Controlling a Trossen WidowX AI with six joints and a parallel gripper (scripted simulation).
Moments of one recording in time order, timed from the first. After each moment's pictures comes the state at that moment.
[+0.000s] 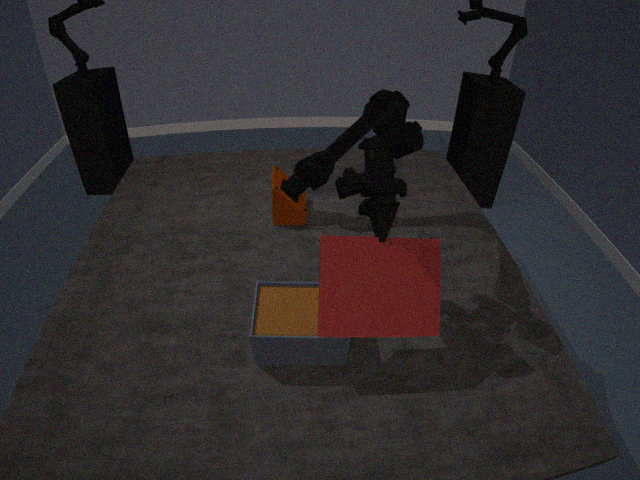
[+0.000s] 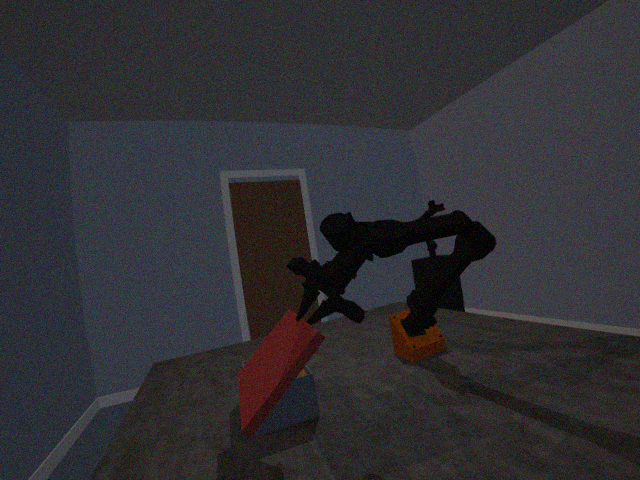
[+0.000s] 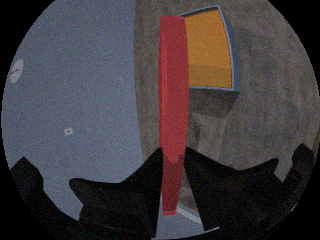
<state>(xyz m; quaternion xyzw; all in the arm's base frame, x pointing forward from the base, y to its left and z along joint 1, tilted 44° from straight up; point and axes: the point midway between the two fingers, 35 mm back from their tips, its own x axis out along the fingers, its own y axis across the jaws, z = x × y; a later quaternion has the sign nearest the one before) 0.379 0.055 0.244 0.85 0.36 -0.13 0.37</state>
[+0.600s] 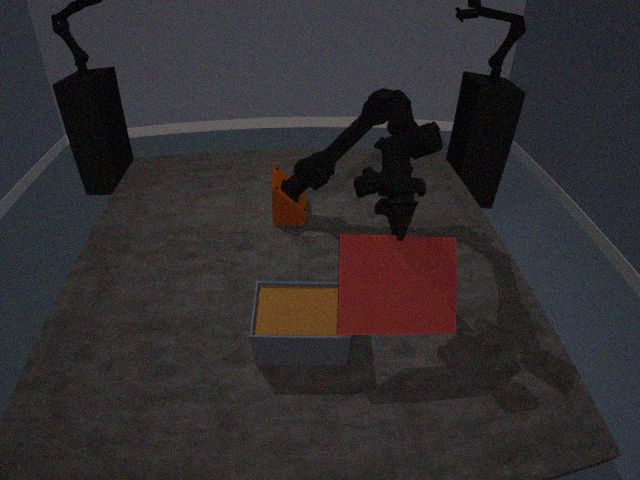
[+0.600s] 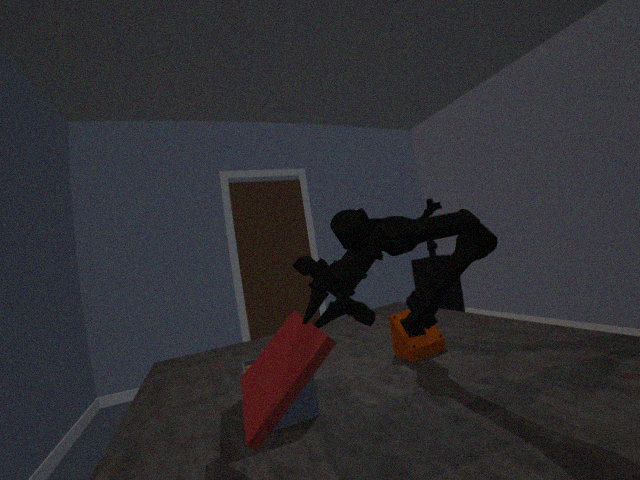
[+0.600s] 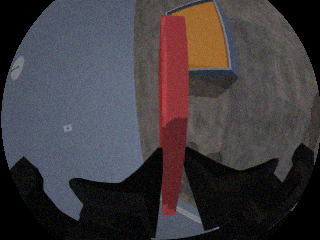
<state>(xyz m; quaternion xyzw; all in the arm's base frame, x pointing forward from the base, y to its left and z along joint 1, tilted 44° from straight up) 0.373 0.080 0.270 0.85 0.36 -0.13 0.37</state>
